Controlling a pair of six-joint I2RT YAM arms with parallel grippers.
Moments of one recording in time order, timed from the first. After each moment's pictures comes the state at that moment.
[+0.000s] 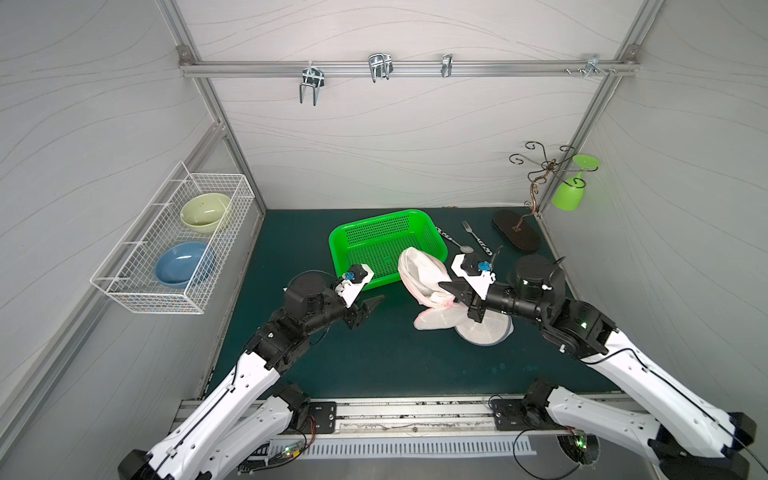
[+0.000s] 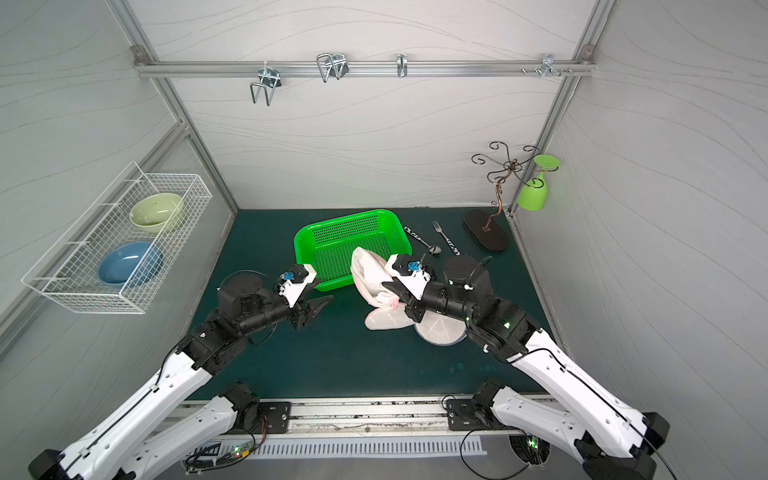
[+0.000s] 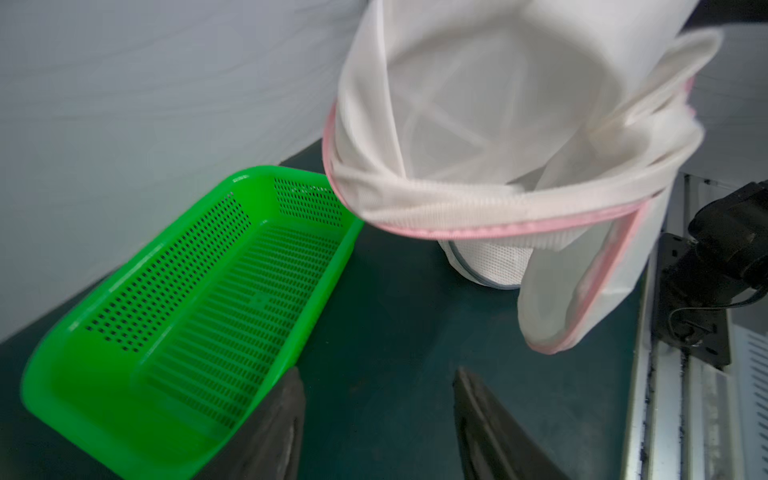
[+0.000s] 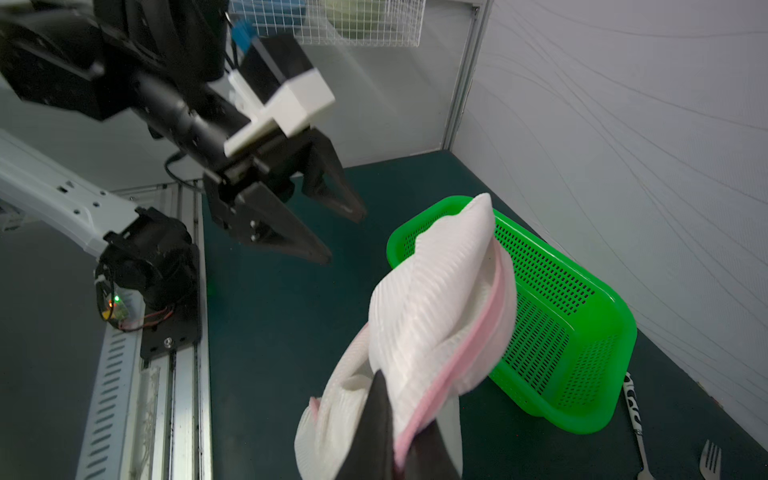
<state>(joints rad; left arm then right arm) -0.54 0.75 0.78 -0.37 0.33 0.25 0.85 0.89 1.06 -0.51 -0.30 -0.29</state>
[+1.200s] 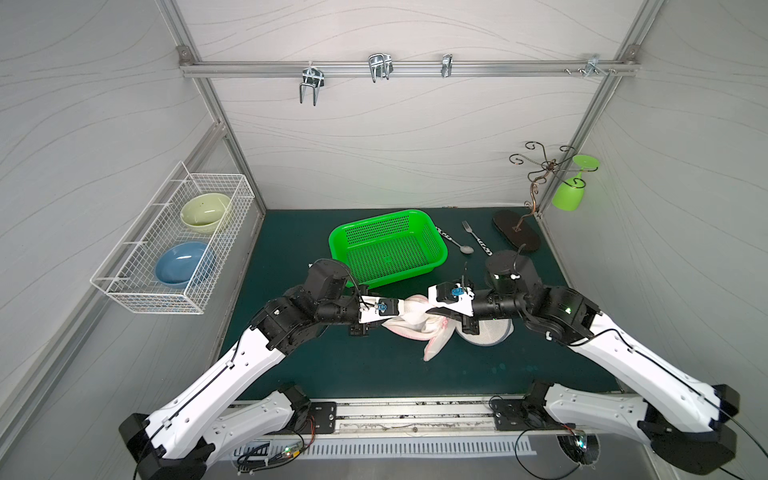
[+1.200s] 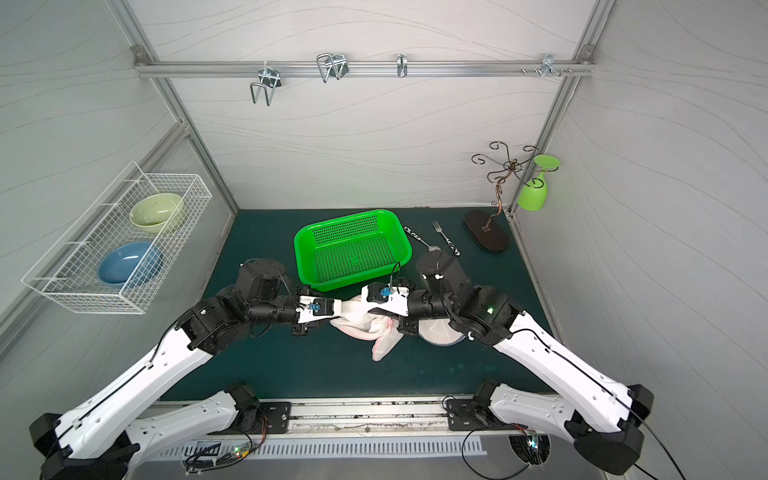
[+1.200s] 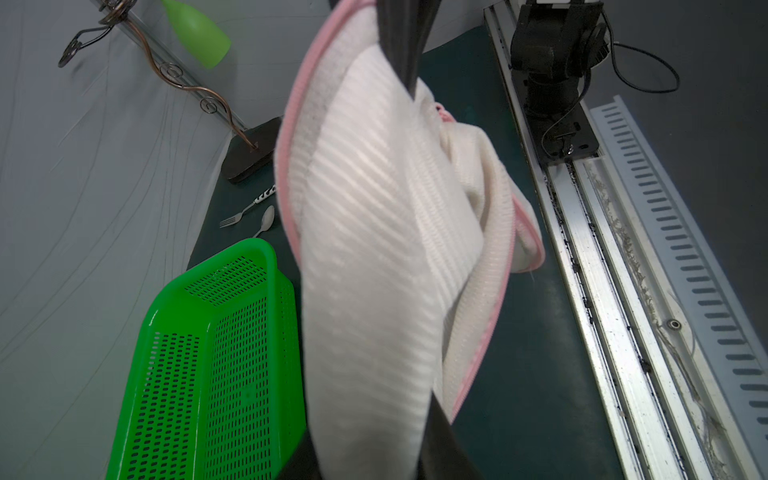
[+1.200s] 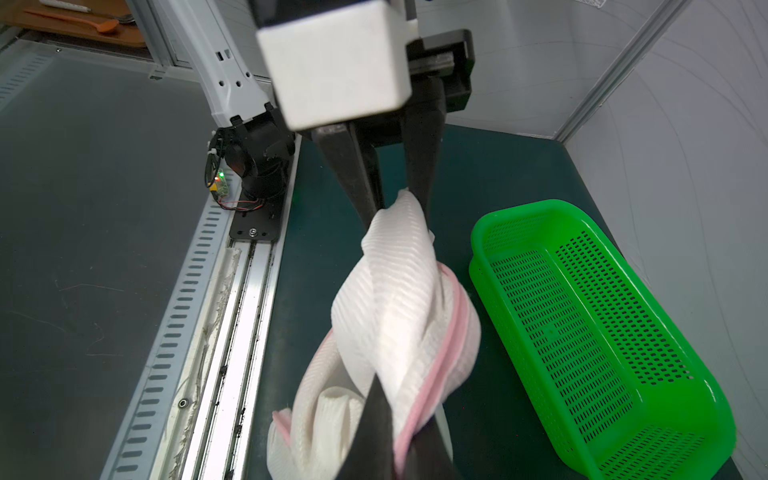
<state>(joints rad) -0.70 0.94 1.04 -0.74 0.49 0.80 0.93 1.02 1.20 -0.72 -0.44 -0.55</state>
